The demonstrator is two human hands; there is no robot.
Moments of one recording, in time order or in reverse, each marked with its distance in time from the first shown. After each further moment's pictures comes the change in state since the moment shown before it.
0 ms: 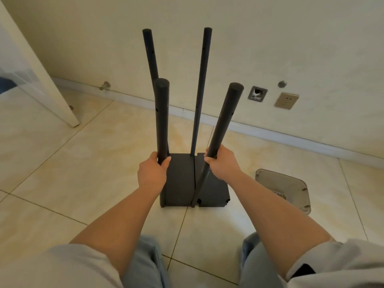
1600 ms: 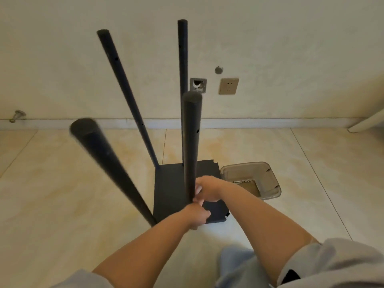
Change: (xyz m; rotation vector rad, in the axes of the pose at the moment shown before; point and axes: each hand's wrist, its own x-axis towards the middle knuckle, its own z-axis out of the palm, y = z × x) left_hand -0.048 0.088 0.205 0.131 -1.021 -0.183; right_hand 0.053 0.119 -0.077 -0.332 -0.530 0.174
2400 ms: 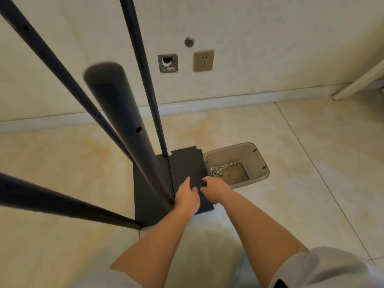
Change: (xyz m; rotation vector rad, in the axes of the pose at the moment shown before) left_hand 0.072 0.013 0.047 0.046 0.257 0.202; right_hand 0.046 0.108 0.044 0.165 0.213 0.264
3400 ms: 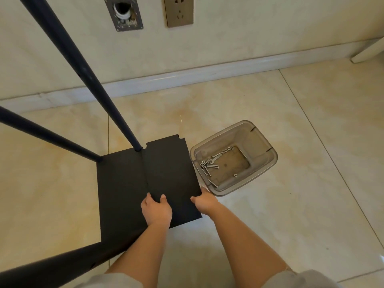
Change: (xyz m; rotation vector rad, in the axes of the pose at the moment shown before) left_hand 0.115 -0.069 0.057 -0.057 0.294 -0.359; right_hand 0.116 0.084 0.064 0.594 -0.143 0.322
